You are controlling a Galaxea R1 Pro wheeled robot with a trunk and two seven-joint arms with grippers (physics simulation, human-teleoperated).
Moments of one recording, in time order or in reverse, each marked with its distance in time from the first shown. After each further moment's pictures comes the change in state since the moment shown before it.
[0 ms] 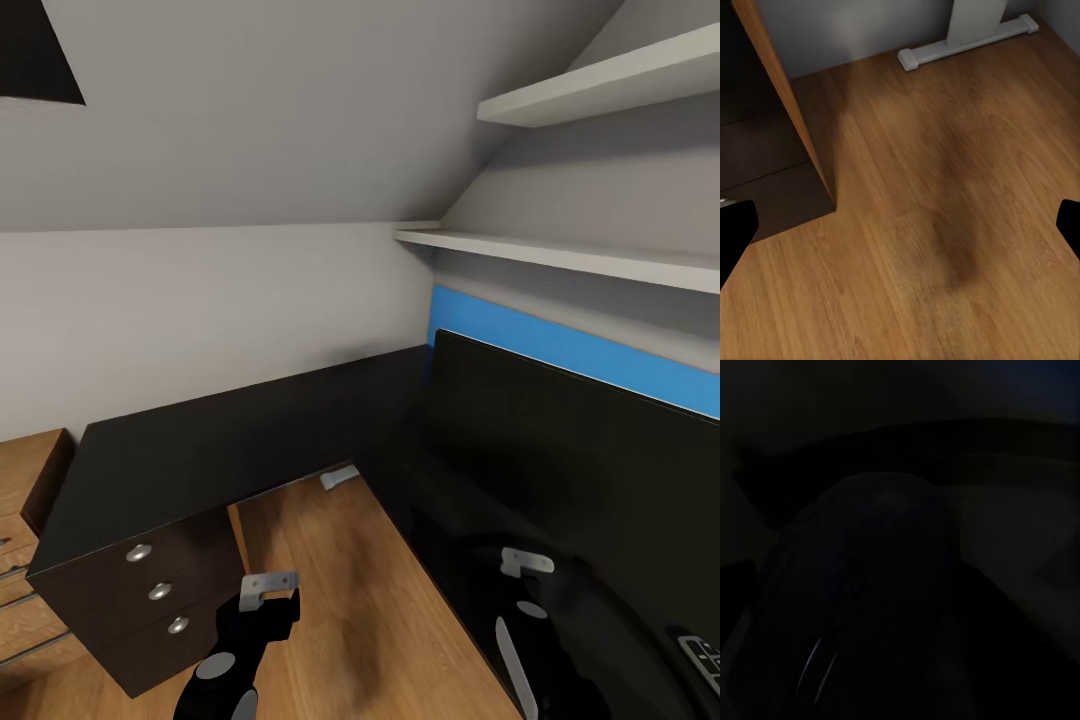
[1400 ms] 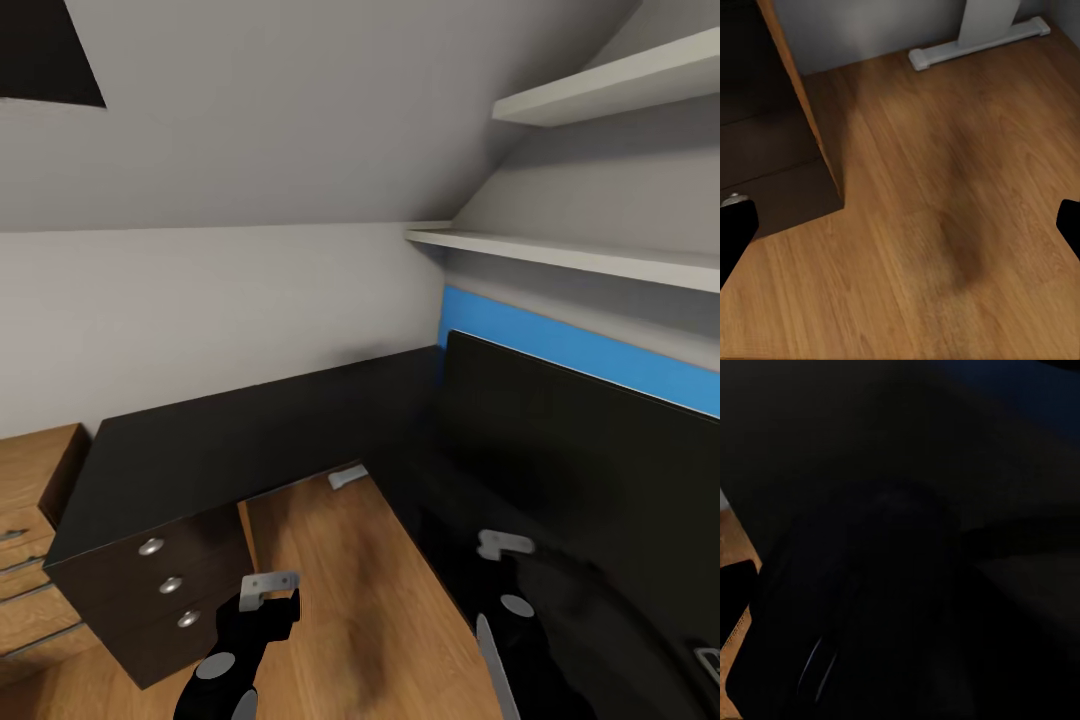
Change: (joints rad) left arm 0.000 0.000 0.000 0.000 0.000 0.000 0.000; right arm 0.105 0.073 0.112 -0.319 -0.002 0.103 0.002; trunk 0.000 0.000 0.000
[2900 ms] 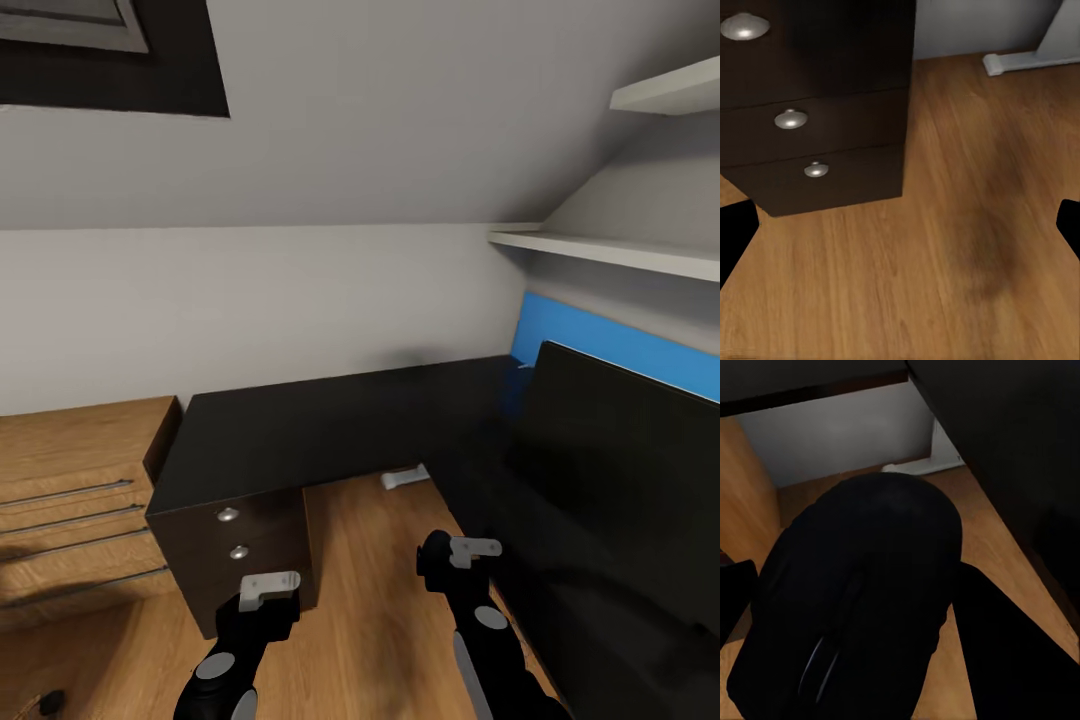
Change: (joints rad) left arm 0.000 0.000 0.001 0.001 0.002 0.000 0.000; right arm 0.026 0.001 0.134 0.015 0.002 -0.011 0.003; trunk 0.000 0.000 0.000
